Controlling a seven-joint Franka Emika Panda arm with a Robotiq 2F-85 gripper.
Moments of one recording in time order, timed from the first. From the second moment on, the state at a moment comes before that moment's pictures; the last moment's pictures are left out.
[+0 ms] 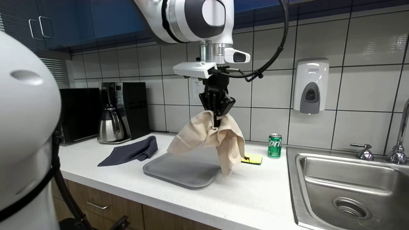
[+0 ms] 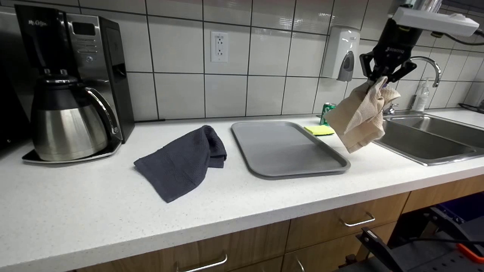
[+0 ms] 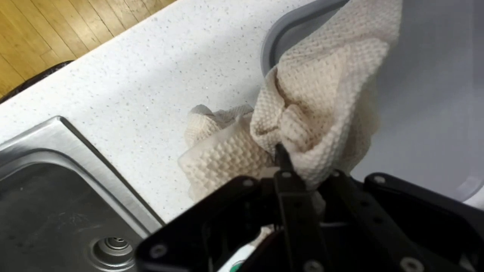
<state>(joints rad) -0.11 -0.35 -0.16 -2.60 0.05 2.38 0.12</state>
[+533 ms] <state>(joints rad) -0.05 -0.35 -0.13 -2.57 0.08 2.38 0.06</state>
